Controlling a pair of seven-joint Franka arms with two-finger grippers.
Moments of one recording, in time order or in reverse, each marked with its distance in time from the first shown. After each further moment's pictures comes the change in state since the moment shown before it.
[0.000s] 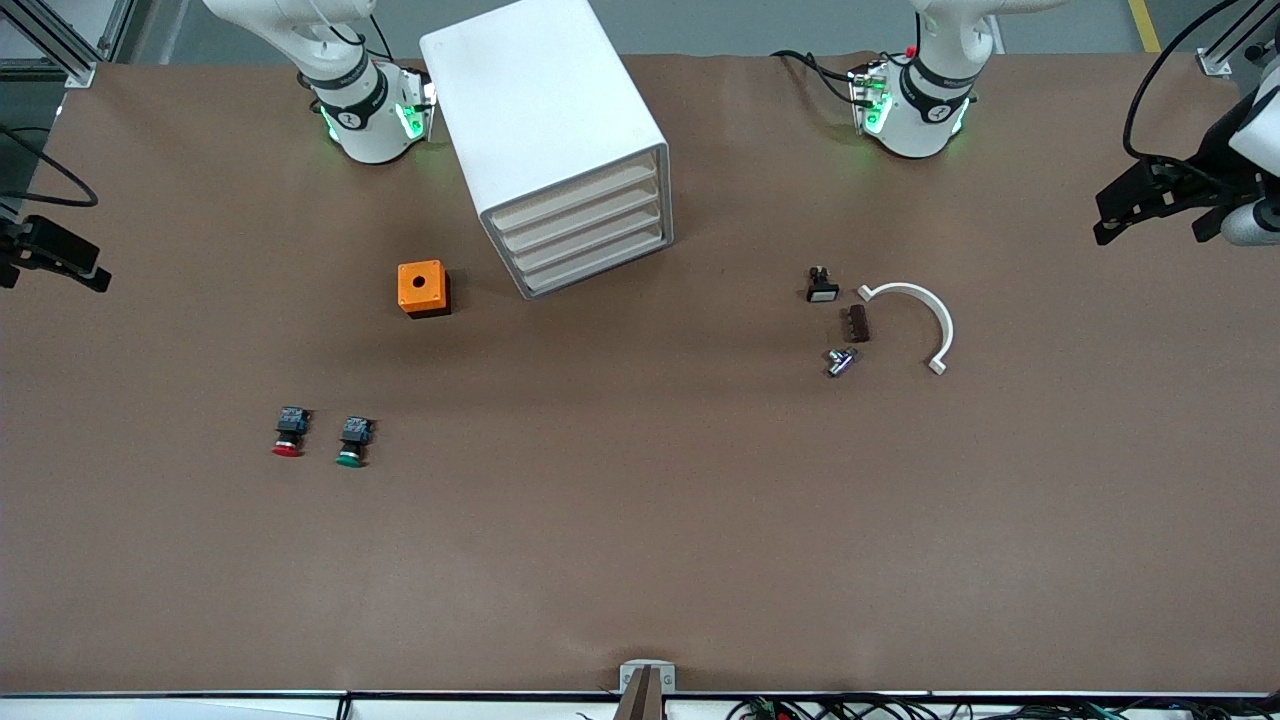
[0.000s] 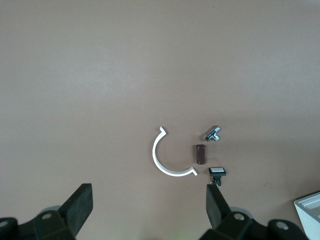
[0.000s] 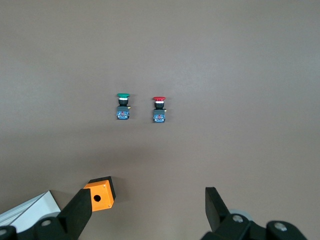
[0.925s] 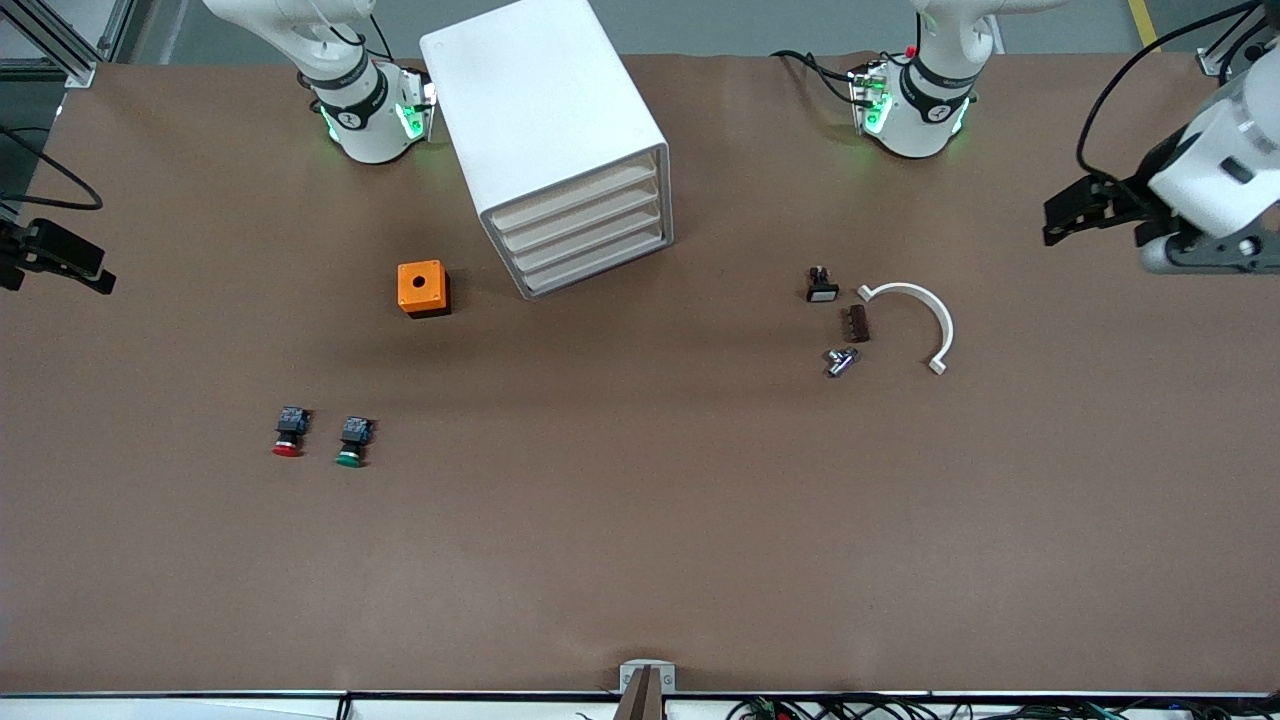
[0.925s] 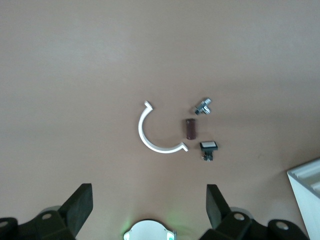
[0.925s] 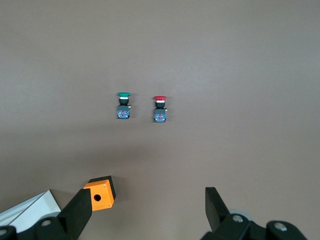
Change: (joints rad) left arm -0.016 0.072 -0.051 -0.018 -0.036 -0.075 -0.009; right arm 0.000 0.006 0.003 0.000 0.000 0.000 -0.001
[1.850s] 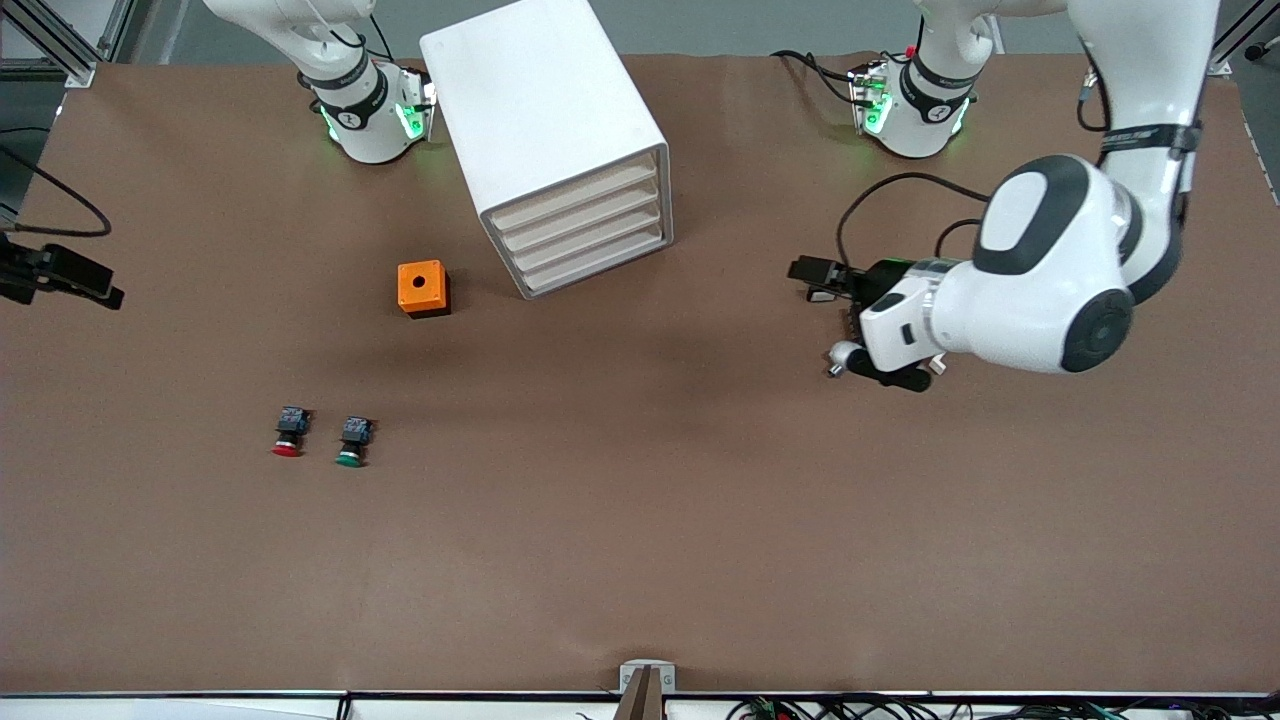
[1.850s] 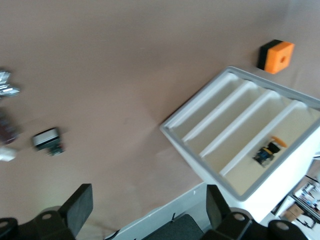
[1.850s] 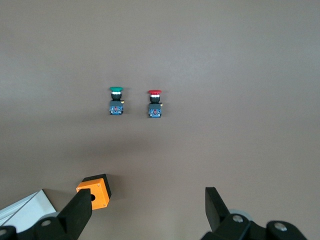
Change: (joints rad) left arm -0.136 0.349 -0.089 -0.017 -0.504 0.109 0.036; right arm -0.007 0.076 -0.009 -0.002 -0.004 0.001 0.000
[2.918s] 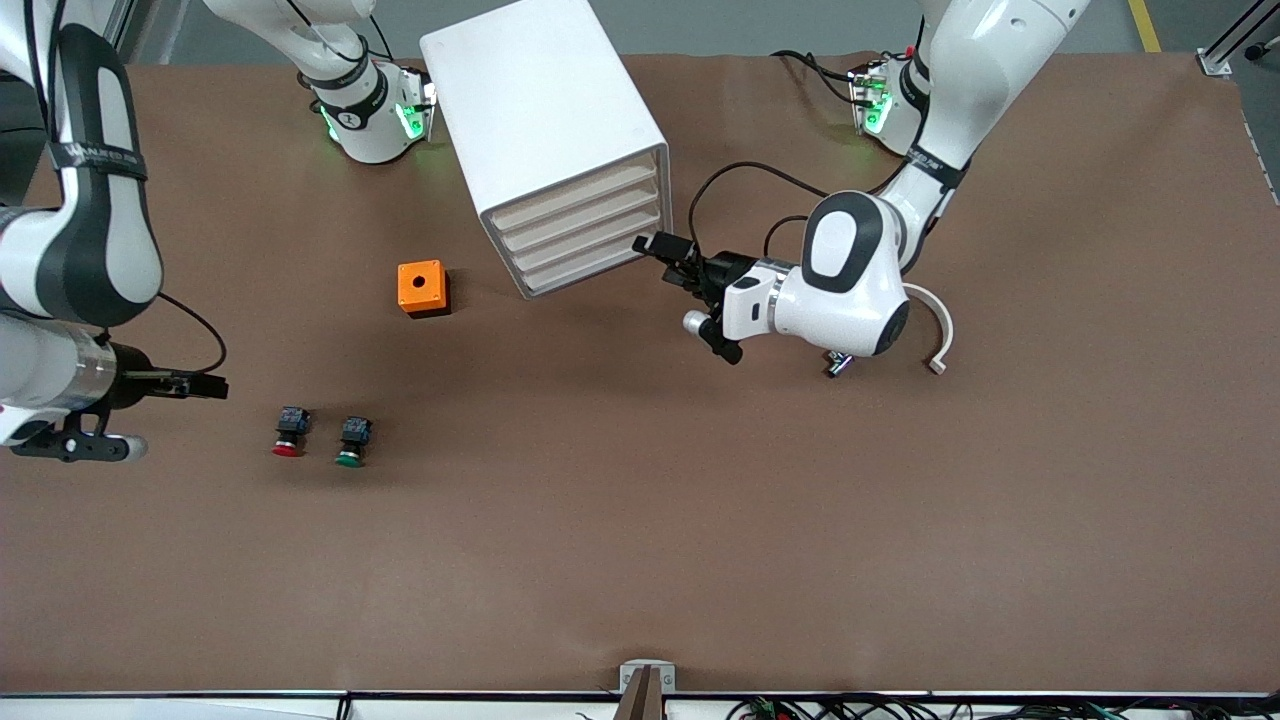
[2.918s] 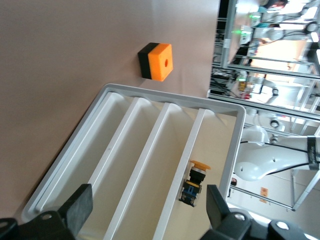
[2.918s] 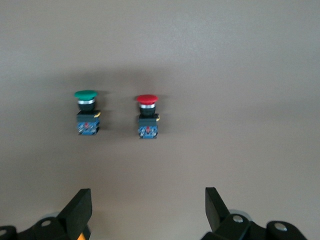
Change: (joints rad) left arm -0.143 0.086 -0.082 -0.327 -0.636 0.433 0.542; right arm -0.014 0.241 0.000 -0.162 0.000 0.306 0.000
